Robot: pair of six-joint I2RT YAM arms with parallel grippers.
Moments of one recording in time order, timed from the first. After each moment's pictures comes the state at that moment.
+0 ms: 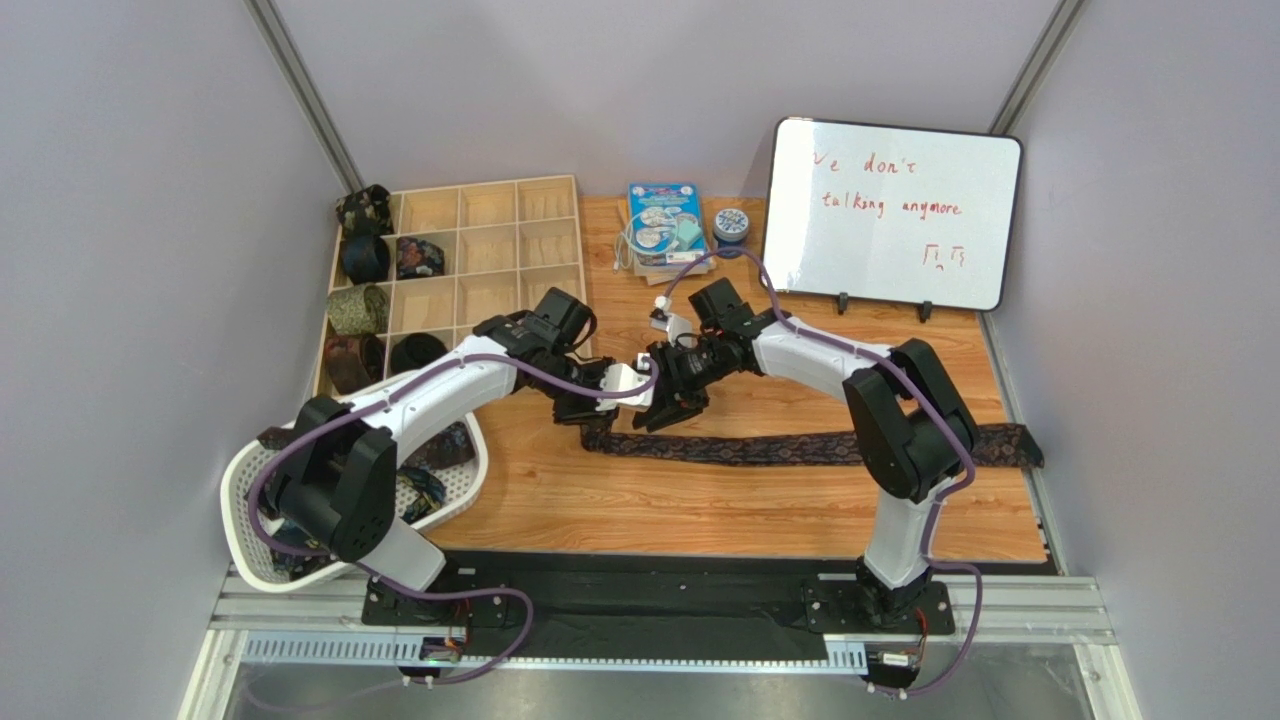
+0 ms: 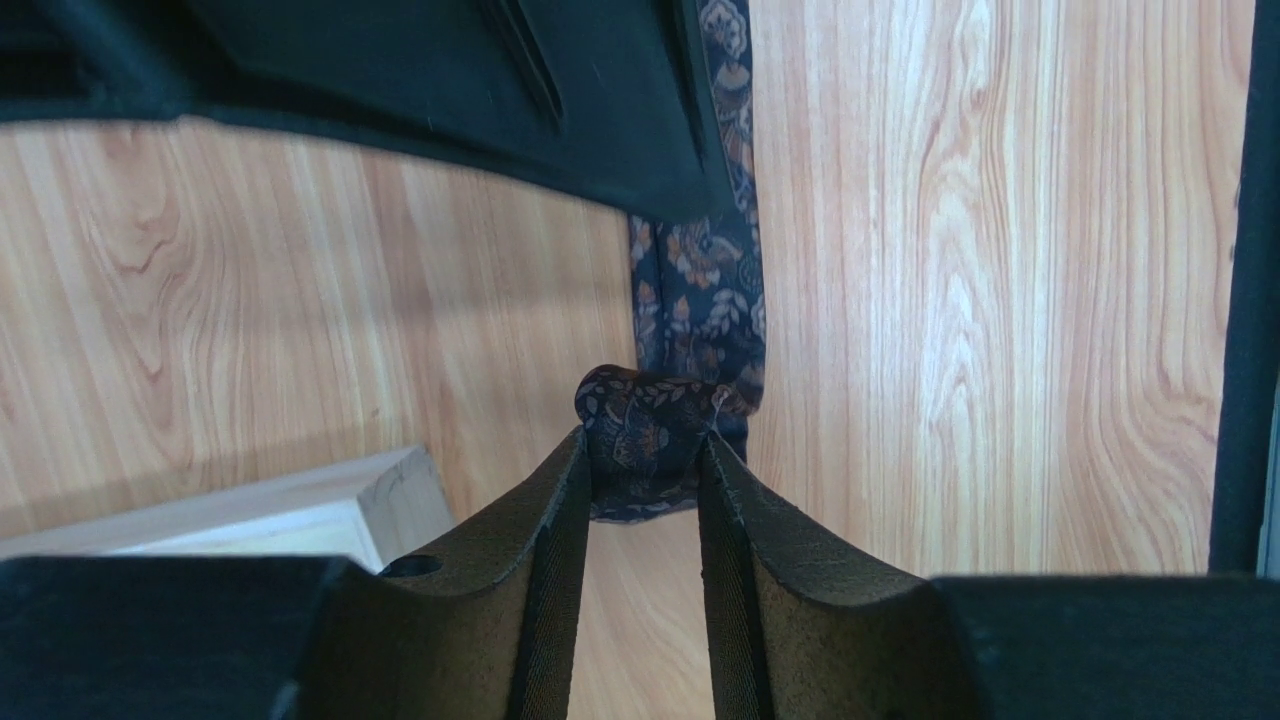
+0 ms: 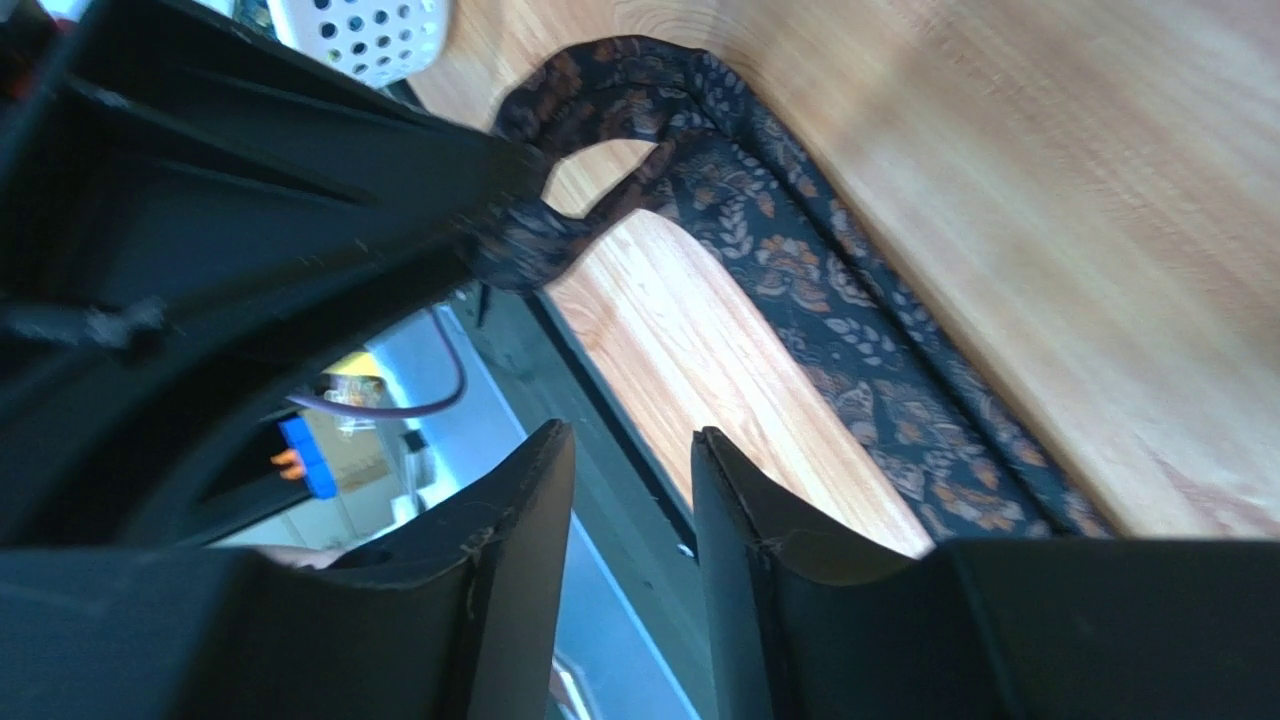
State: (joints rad) left arm -0.57 1.52 1.07 -0.72 0.53 1.08; right arm 0.57 1.86 1.21 -0.43 -0.85 0.44
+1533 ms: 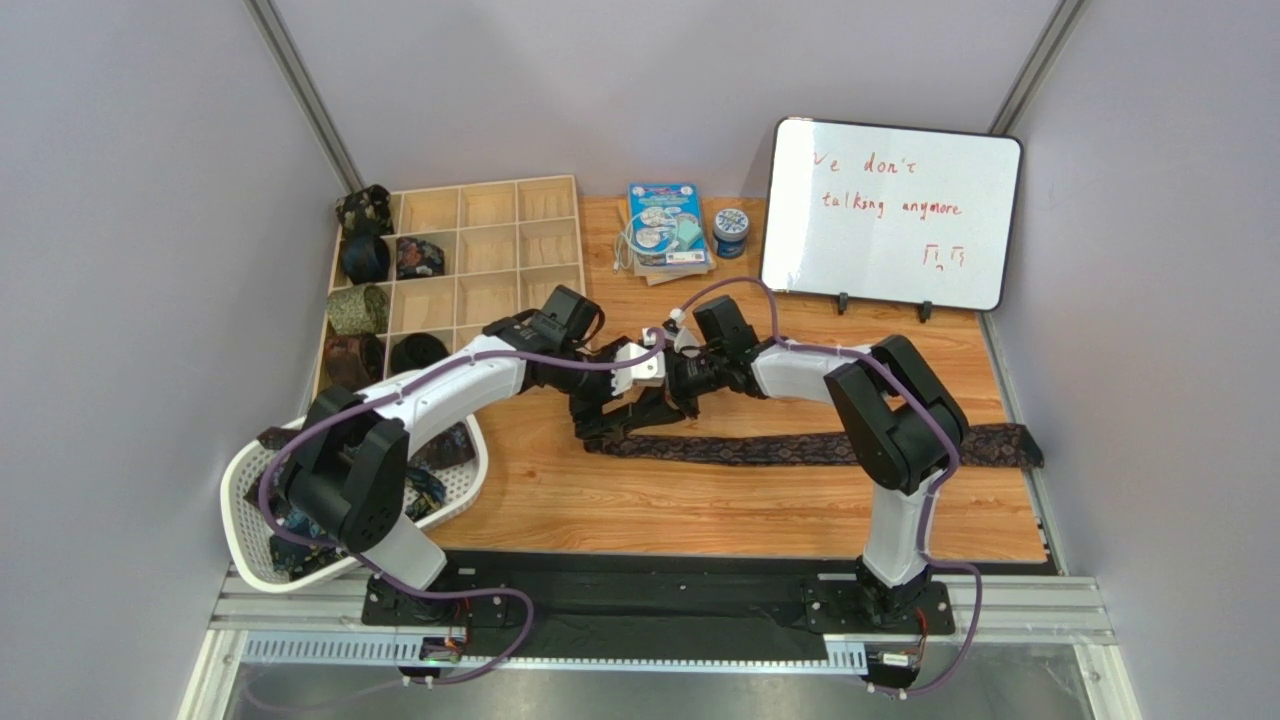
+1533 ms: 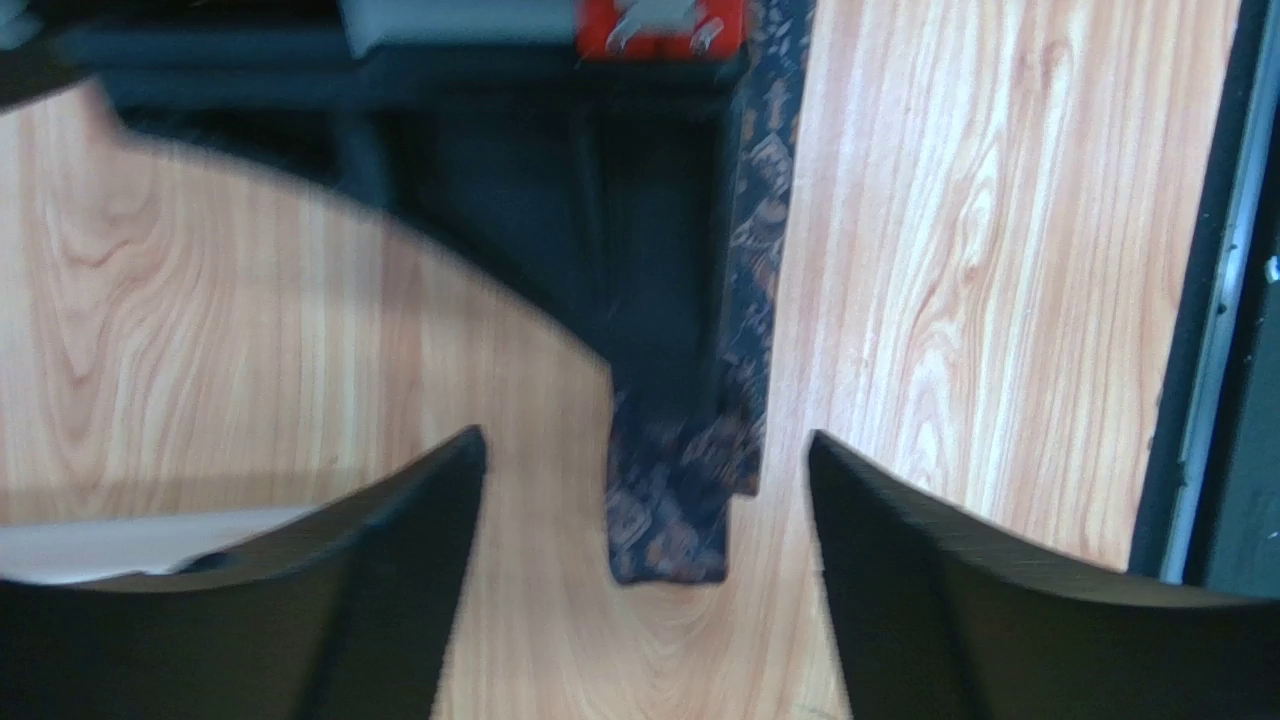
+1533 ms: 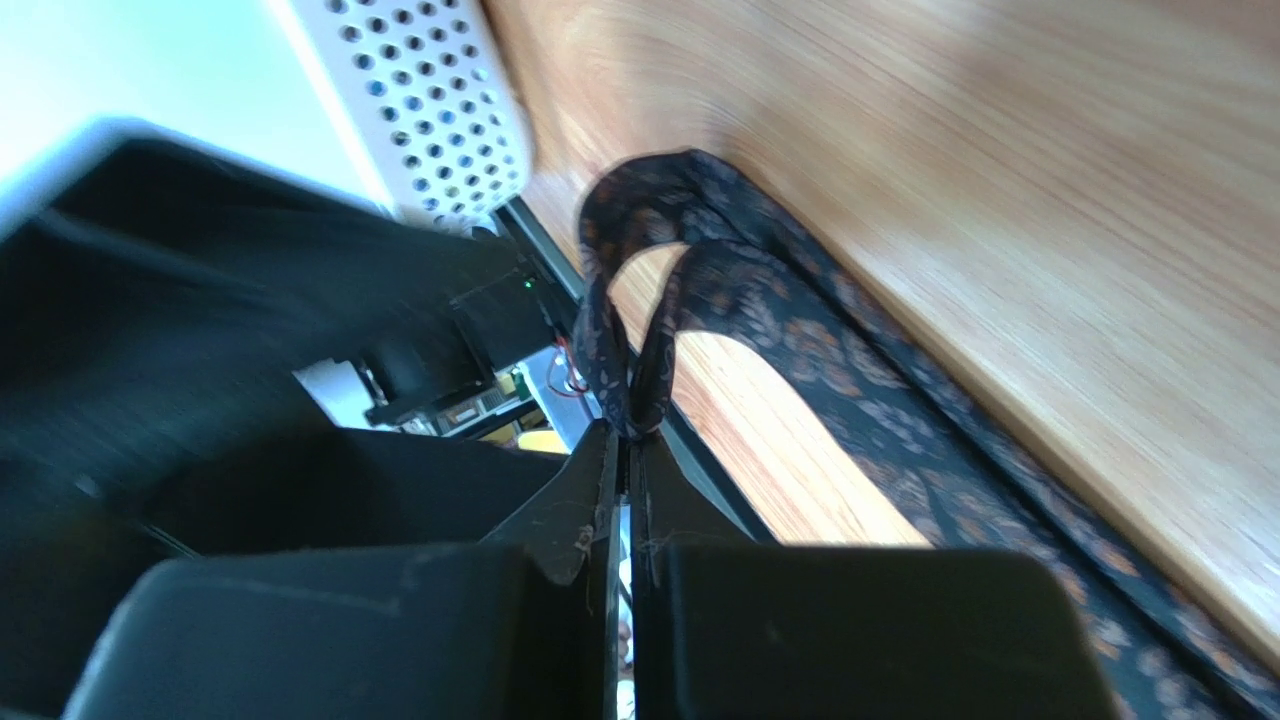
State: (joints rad) left arm -0.59 1.58 1.08 -0.57 0.58 0.78; right arm 0.56 1.90 1.05 0.01 -0.88 0.94
